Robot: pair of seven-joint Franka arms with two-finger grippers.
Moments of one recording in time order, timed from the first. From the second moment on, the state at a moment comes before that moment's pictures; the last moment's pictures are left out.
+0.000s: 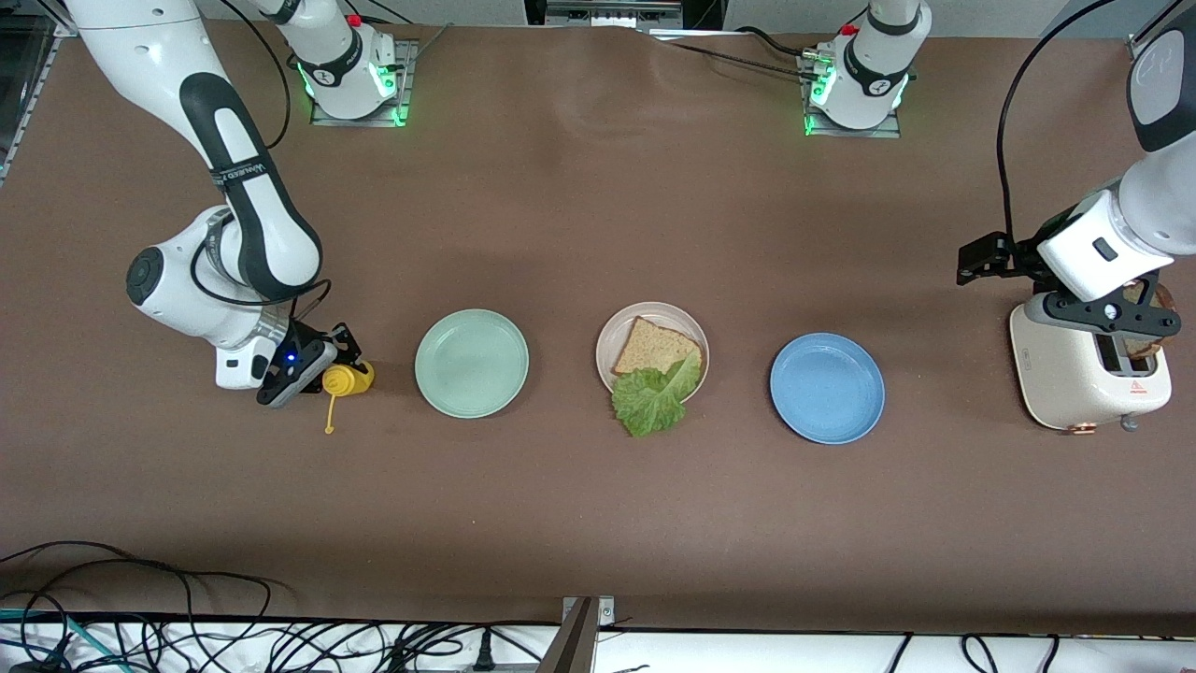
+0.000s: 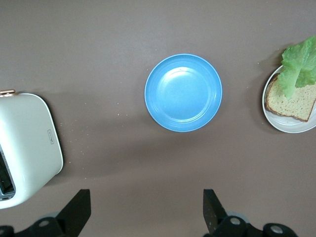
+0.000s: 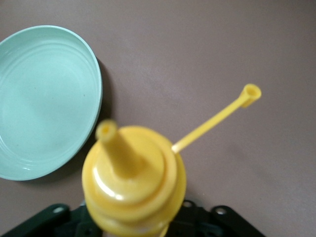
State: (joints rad) left arm 0.20 0.17 -0.27 -1.55 0.02 1.59 0.07; right arm 0.15 0.47 -0.04 -2.00 0.62 2.54 -1.11
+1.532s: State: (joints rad) left arm 0.23 0.17 -0.25 -1.55 0.04 1.58 0.07; right arm 0.09 0.24 -0.03 -1.97 0.30 2.20 -0.61
